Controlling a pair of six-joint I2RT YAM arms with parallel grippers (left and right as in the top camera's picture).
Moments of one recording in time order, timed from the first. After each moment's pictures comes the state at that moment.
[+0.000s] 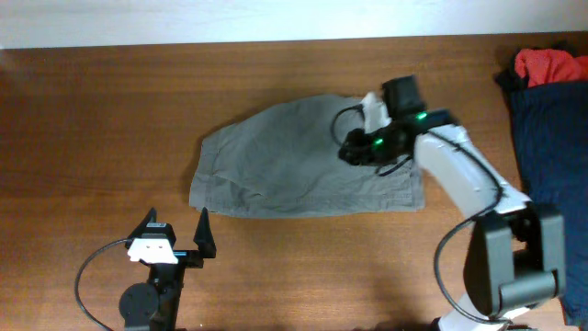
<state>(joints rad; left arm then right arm) 0.02 0.01 0.02 -0.07 0.10 -0.12 0.22 1.81 1.30 -0.69 -0.45 0.23</state>
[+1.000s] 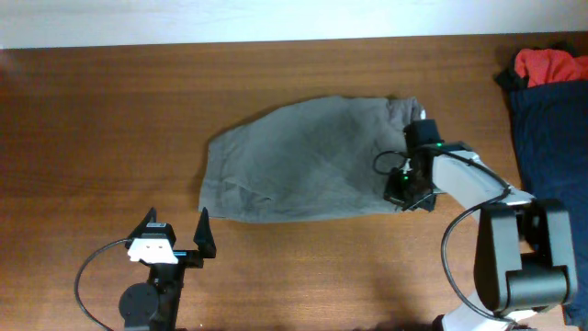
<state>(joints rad) 0.02 0.01 0.02 -0.07 0.10 -0.12 0.05 1.80 1.03 -0.76 -0.11 0.45</state>
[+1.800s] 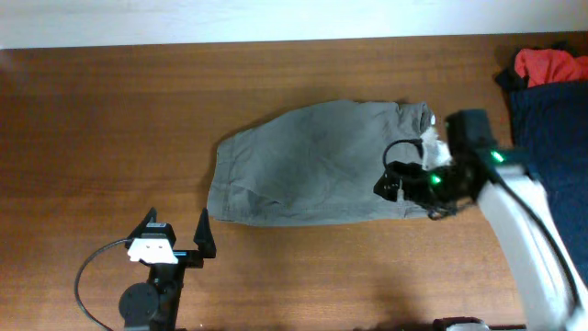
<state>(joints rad) 0.02 0.01 0.02 -0.07 0.10 -0.12 0.02 1.36 1.14 -1.10 -0.44 0.21</state>
